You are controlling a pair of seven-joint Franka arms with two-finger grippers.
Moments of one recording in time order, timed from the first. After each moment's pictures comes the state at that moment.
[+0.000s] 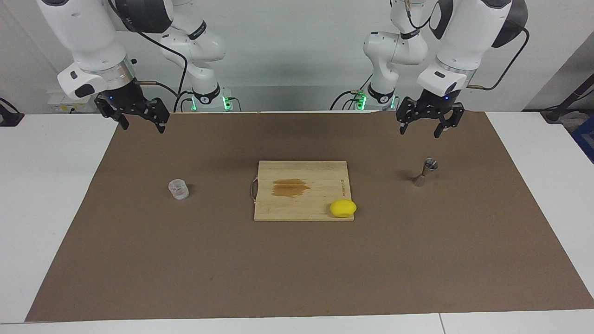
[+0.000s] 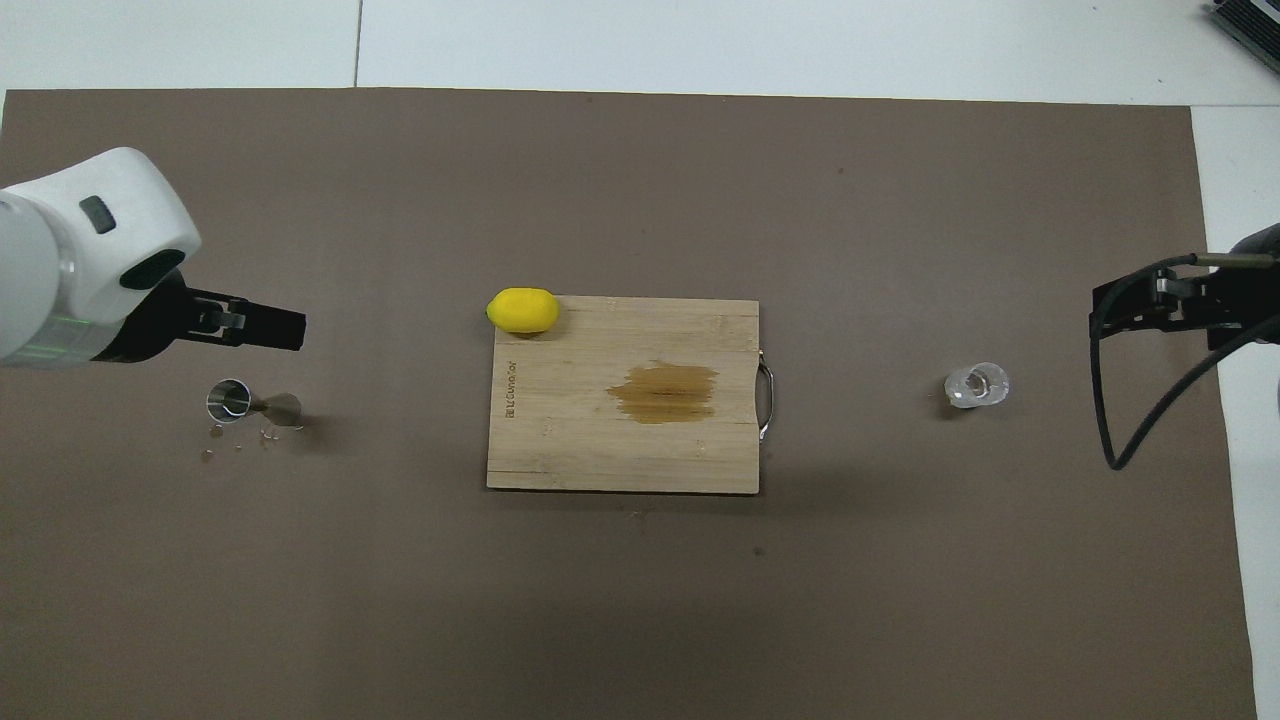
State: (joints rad) left arm -0.36 -0.09 0.17 -1.76 -0.08 1.78 0.09; right arm -0.01 0.01 0.03 -1.56 -0.04 1.53 0.14
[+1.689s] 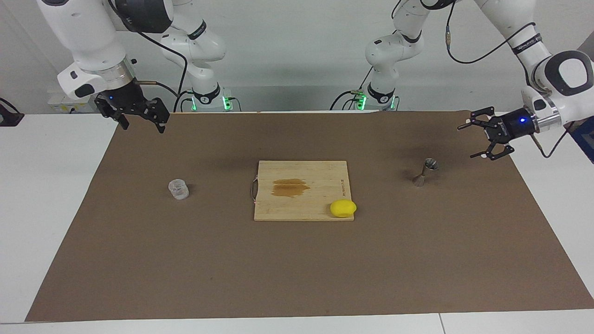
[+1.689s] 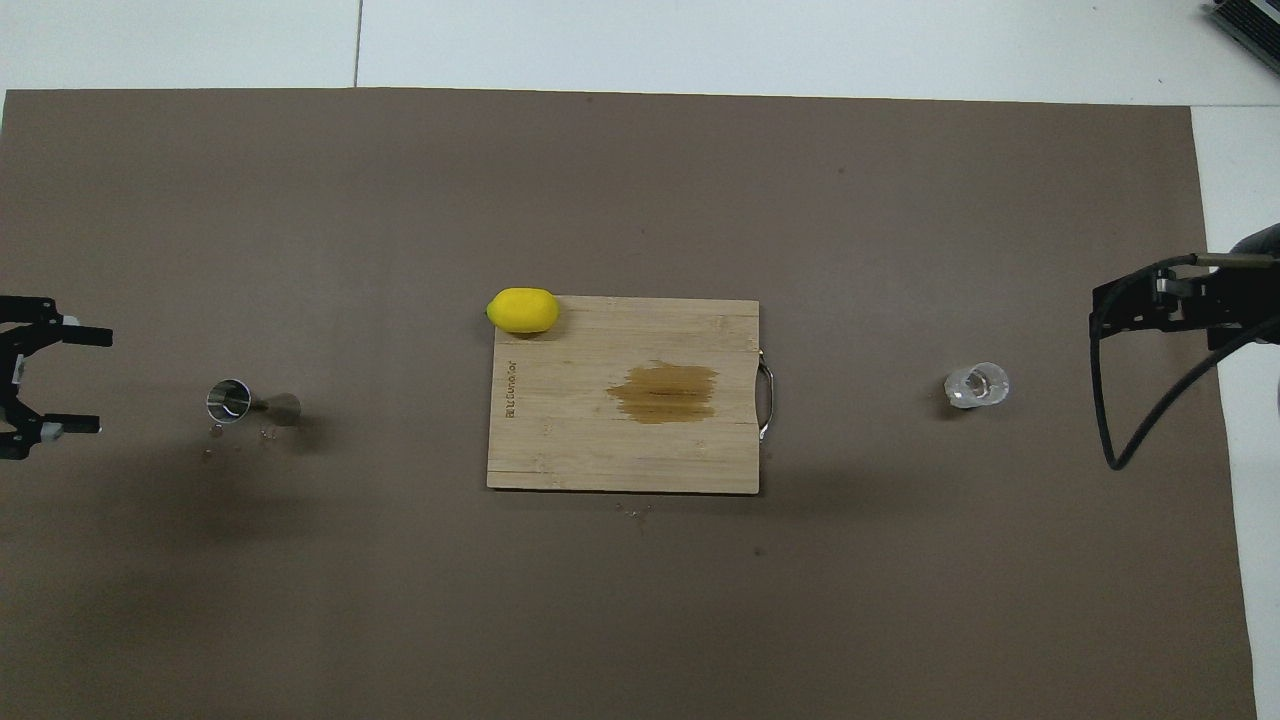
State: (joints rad) left arm 0.33 0.24 0.18 -1.78 -0.84 1.37 1.86; right arm -0.01 0.01 0.03 -1.56 -0.04 1.53 0.14
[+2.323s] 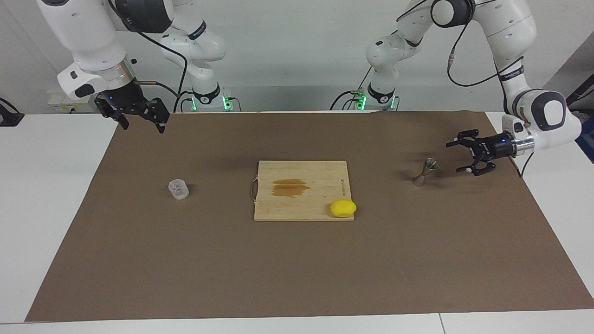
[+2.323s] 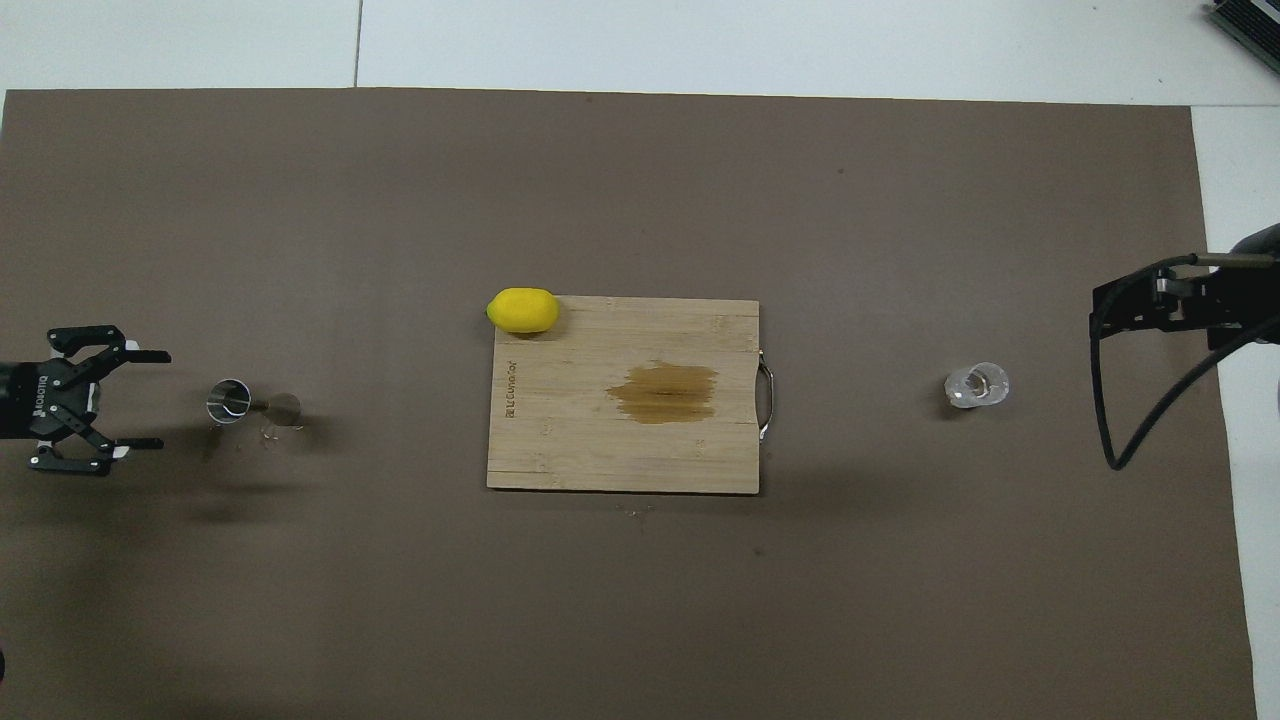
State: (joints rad) left arm 0.38 0.38 0.17 -1.90 -0.99 1.36 2.32; right arm -0.01 0.01 0.03 -1.56 -0.04 1.53 0.14
